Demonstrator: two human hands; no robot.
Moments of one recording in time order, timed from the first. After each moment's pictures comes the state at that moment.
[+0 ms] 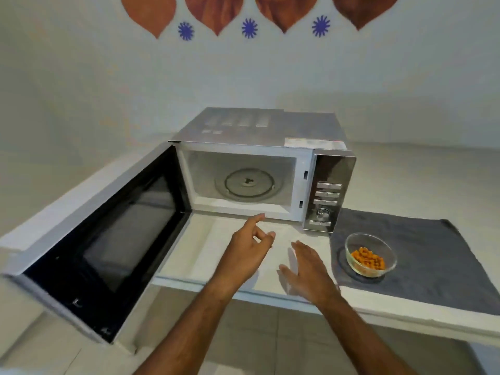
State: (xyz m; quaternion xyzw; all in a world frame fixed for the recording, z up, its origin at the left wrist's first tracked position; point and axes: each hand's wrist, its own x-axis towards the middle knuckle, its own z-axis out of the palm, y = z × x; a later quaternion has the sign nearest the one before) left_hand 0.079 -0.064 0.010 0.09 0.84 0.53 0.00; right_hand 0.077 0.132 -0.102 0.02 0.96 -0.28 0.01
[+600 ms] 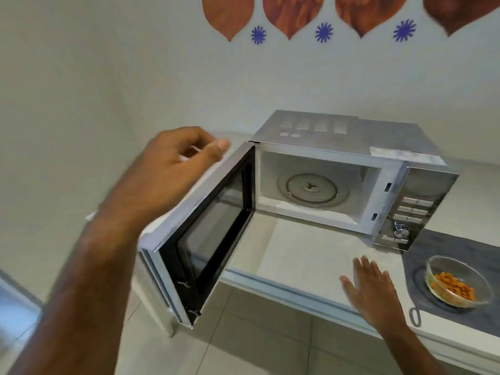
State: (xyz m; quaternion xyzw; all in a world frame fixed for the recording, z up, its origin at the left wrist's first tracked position) left_hand 0.128 -0.311 0.219 0.12 0.87 0.43 -0.21; right_hand 0.070 0.104 -0.131 0.04 1.00 -0.07 -0.01
